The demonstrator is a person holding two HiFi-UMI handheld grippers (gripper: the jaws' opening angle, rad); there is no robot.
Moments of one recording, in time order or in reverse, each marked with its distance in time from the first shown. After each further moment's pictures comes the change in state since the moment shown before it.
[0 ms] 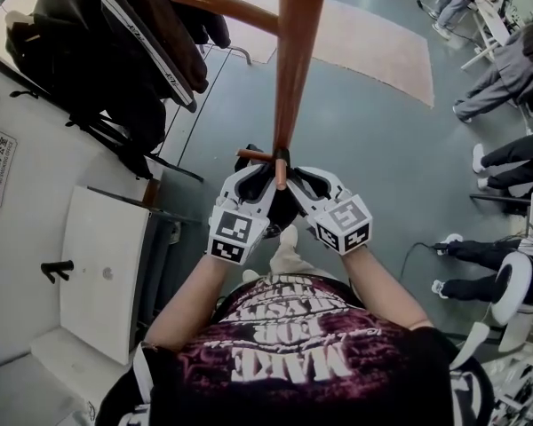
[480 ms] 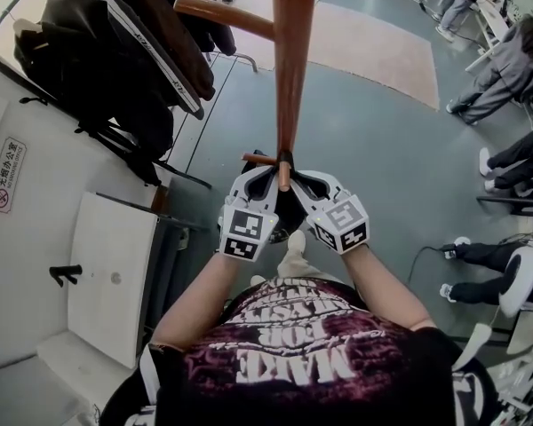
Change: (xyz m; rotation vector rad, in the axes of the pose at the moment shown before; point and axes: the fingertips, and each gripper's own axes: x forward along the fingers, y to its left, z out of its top) left arm 0.009 0.009 0.006 0.048 0.003 0.070; right arm 0.010 0.000 -0.002 -0.042 0.021 -0.017
